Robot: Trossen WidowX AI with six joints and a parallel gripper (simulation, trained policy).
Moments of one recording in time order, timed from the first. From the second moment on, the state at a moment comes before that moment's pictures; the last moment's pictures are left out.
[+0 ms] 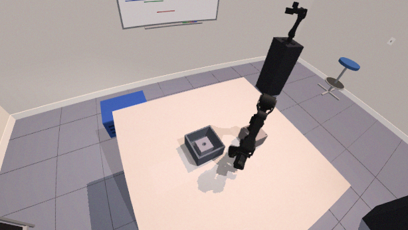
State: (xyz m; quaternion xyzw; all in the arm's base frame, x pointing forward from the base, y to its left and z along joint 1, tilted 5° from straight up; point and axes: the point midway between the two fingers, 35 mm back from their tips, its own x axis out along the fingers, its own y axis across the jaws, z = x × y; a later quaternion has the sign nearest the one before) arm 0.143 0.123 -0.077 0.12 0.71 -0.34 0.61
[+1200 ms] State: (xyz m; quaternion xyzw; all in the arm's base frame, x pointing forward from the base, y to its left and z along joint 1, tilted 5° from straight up) arm 0.206 0.132 0.006 0.11 0.66 -0.35 0.66
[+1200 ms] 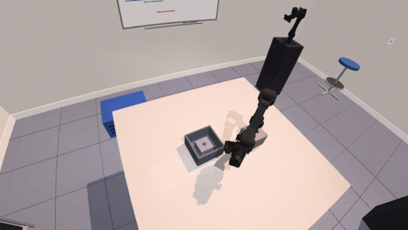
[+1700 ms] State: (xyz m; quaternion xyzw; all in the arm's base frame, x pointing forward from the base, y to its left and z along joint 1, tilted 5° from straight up) arm 0.256 0.105 0.048 0.16 0.61 -0.39 0.67
